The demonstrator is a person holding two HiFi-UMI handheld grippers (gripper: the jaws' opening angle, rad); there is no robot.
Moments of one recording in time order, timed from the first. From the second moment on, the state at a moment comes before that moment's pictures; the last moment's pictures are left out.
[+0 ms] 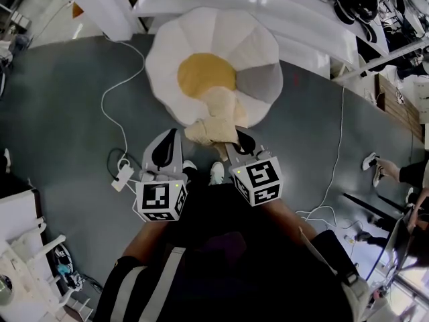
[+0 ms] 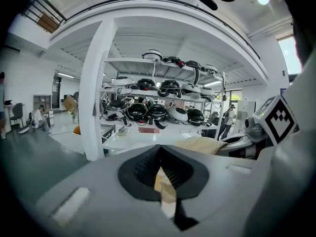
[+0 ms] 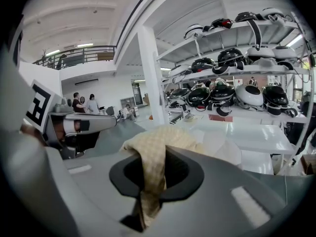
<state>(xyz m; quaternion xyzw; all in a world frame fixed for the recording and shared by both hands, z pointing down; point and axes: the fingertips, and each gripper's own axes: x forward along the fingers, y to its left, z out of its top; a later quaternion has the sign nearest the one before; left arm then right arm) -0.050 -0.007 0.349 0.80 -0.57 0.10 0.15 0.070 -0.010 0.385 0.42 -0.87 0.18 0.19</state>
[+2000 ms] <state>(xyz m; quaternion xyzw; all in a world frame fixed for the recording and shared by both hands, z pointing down) -0.094 -0.298 0.546 0.82 -0.51 0.16 0.21 0.033 -0.288 0.579 0.48 -0.79 0.24 0.29</state>
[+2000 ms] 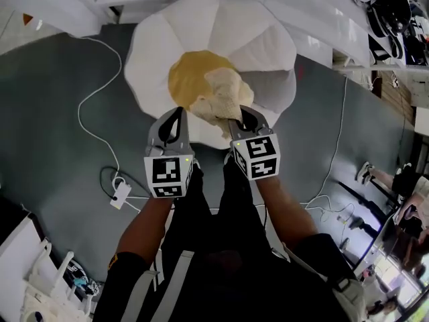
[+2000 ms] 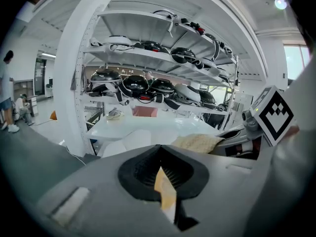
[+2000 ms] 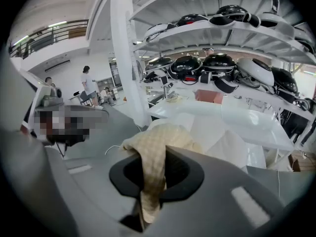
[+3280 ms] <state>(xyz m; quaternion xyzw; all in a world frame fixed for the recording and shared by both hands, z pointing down) -0.071 -0.375 0.801 0.74 -0.59 0.19 0.28 0.073 -0.409 0.848 0.43 -0.79 0.27 0.34</state>
